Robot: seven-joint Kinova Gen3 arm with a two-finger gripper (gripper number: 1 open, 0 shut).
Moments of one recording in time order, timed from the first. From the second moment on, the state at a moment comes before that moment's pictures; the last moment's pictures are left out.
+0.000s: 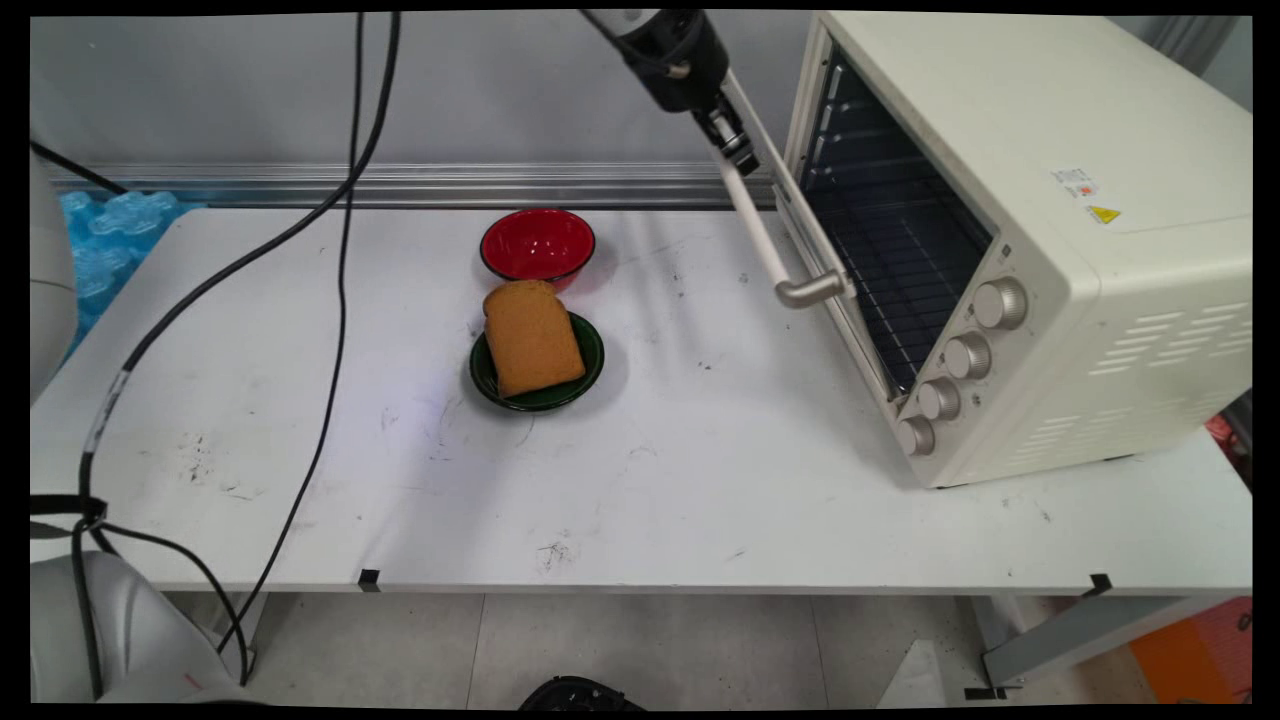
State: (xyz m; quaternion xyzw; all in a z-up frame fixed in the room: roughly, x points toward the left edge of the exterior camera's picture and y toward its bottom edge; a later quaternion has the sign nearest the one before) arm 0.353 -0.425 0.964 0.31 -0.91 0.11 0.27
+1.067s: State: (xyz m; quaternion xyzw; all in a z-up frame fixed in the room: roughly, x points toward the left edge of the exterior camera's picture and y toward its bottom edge) arm 0.392 -0.363 0.906 0.30 -0.91 0.12 0.26
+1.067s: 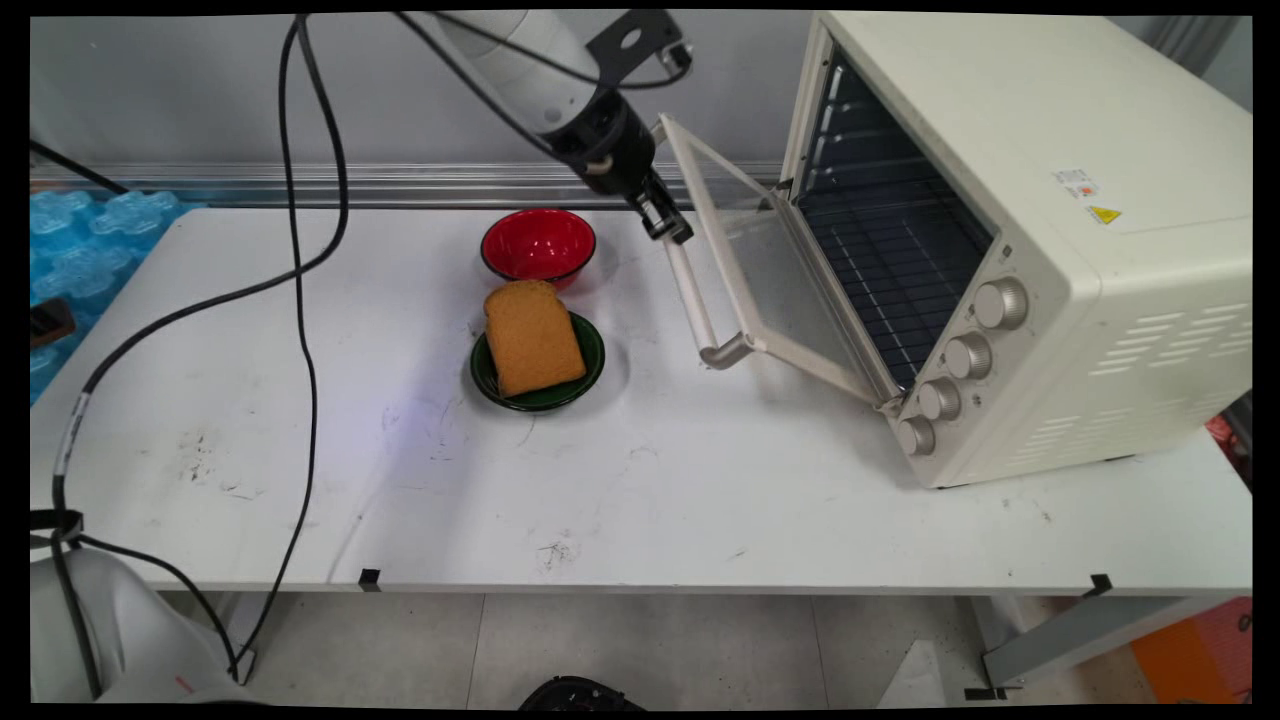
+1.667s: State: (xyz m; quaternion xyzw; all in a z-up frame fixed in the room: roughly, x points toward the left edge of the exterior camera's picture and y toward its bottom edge) arm 0.409 -0.343 0.856 0.28 -0.92 0.13 0.26
